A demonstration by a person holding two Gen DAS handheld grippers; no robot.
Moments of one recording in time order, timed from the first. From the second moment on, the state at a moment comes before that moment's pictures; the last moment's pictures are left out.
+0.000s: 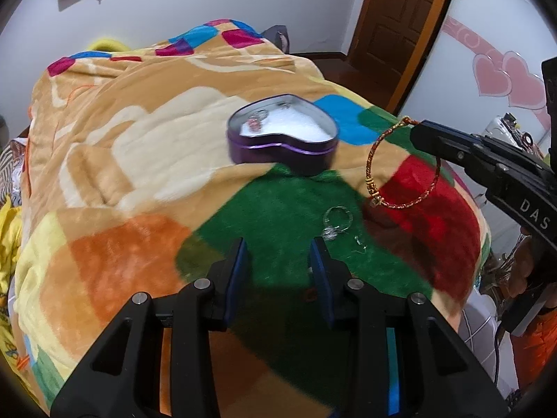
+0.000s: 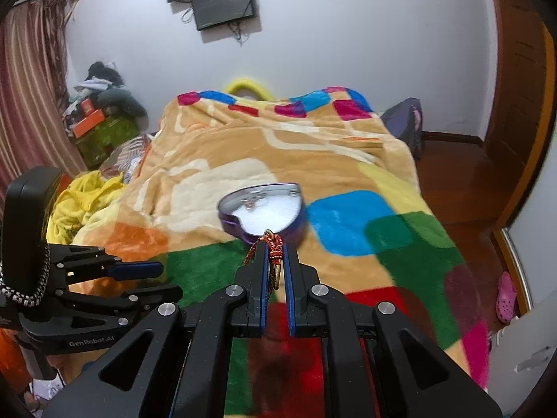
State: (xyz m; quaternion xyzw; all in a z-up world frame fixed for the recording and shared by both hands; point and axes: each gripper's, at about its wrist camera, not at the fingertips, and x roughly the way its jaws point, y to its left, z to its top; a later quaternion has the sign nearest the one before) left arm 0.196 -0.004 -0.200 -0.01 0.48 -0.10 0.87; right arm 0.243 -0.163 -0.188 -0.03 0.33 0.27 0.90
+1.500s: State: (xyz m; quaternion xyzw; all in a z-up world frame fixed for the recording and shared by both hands) left arm 0.204 0.005 -0.128 -0.03 0.38 -0.11 0.92; right arm 0.245 -0.179 -0.154 0.02 0.29 0.26 0.92
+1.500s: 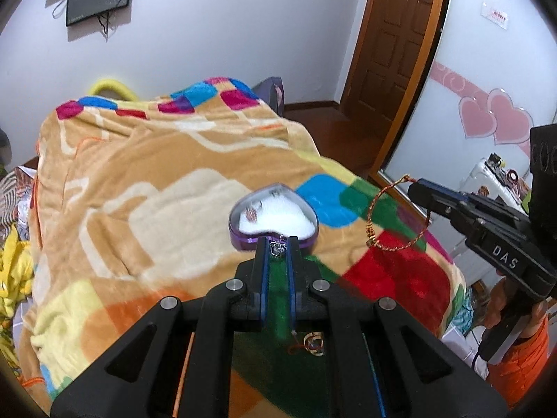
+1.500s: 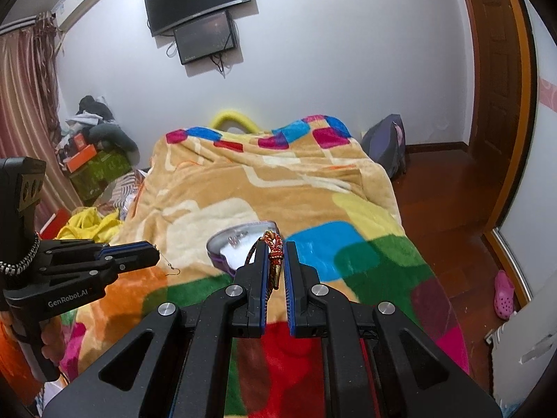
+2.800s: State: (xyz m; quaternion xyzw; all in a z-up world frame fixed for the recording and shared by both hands) left arm 0.290 0.020 -0.187 -0.04 0.43 -0.10 0.90; right arm 0.321 -0.109 -0.204 -0.03 0.35 0.29 0.89
